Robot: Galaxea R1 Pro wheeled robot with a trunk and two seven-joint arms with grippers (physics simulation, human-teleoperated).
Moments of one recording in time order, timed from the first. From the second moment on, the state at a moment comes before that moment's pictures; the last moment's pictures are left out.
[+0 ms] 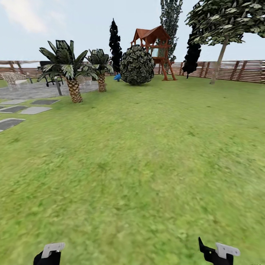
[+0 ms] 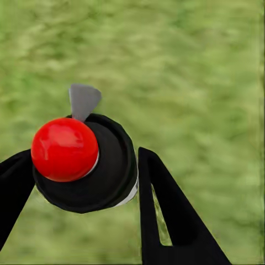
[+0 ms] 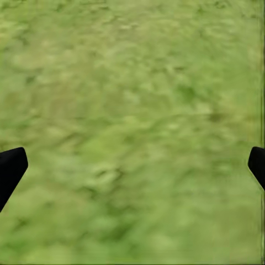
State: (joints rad) left arm -0.36 0.22 0.04 -0.22 0.09 -0.34 -0.06; right arm -0.29 0.04 -0.99 -0.59 0.54 -0.44 0.31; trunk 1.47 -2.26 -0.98
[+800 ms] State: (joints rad) left arm -0.36 0.22 0.04 -0.22 0.09 -0.35 -0.06; right arm -0.29 0.04 -0.99 -0.59 0.54 -0.44 0.31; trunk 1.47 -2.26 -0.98
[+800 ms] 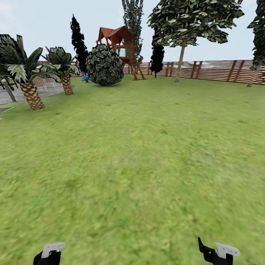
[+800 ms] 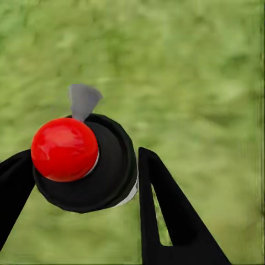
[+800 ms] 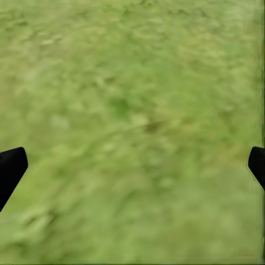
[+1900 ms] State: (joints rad) left arm -0.36 0.22 0.06 -0.22 0.09 -0.34 -0.06; right arm -0.29 0.03 -0.98 -0.47 0.55 -0.47 0.32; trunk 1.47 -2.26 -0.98
